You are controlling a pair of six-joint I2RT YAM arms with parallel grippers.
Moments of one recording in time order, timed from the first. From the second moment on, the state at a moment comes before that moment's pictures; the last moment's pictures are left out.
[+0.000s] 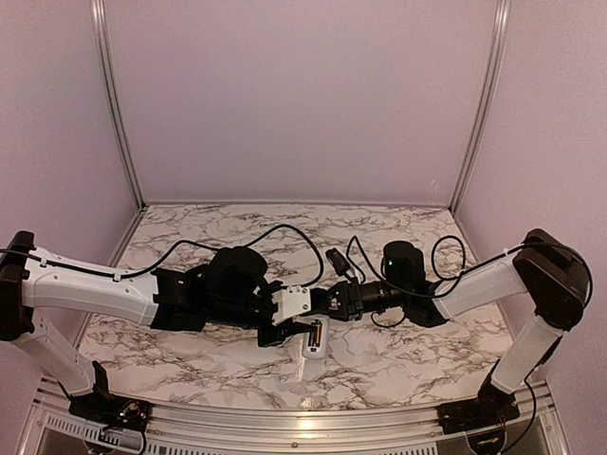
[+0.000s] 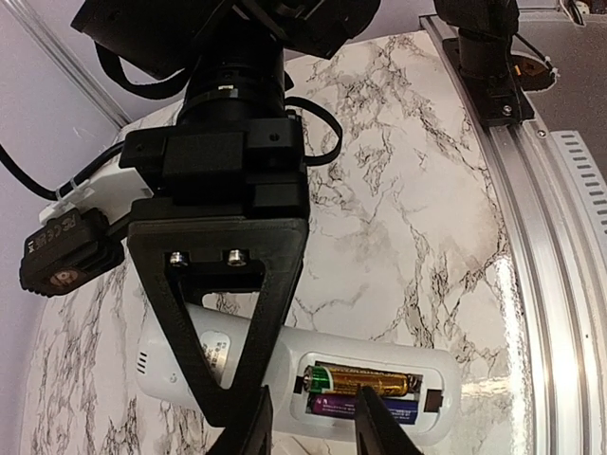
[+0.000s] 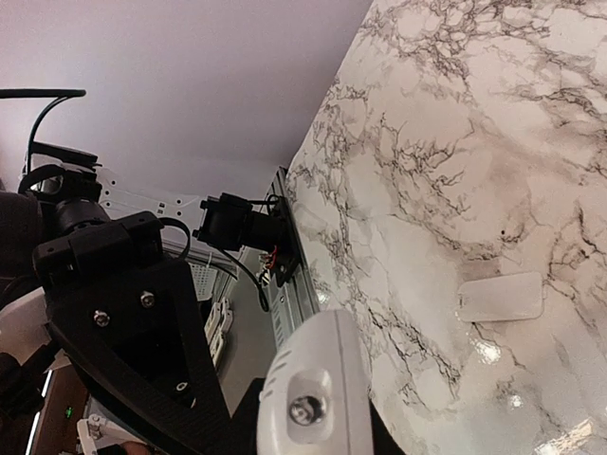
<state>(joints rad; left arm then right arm) -1.17 1.53 0.96 0.04 0.10 0.45 0.75 1.65 0.64 0.74 -0.88 0.94</state>
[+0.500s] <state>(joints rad) -1.18 1.57 0.98 0.02 0.10 0.46 0.76 1.66 0.66 0.73 -0.88 0.93</state>
